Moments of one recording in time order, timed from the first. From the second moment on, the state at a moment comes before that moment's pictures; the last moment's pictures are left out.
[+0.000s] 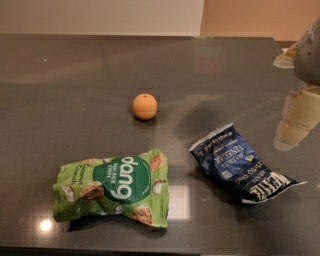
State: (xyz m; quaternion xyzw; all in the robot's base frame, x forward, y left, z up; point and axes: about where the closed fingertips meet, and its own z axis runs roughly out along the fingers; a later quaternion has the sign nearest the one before) arm 0.438 -0.217 0.976 -0.60 0.78 -0.03 0.16
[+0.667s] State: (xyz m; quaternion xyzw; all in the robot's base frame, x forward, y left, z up) arm 0.426 -0.213 0.961 -0.62 0.77 -0.01 0.16
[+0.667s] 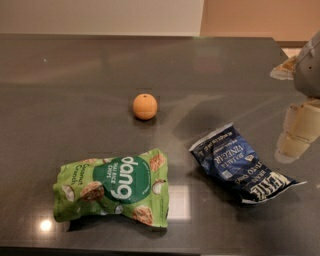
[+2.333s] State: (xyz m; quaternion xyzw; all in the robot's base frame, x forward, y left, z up) arm 0.360 -0.212 0.866 -0.61 0.77 0.06 0.16
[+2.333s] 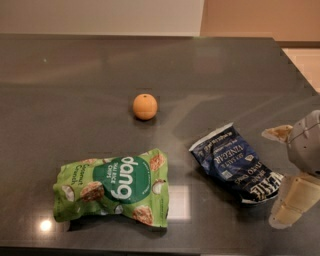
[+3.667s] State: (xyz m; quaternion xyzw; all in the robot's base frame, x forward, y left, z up) arm 0.364 -0.210 0.840 -0.58 0.80 0.07 0.15
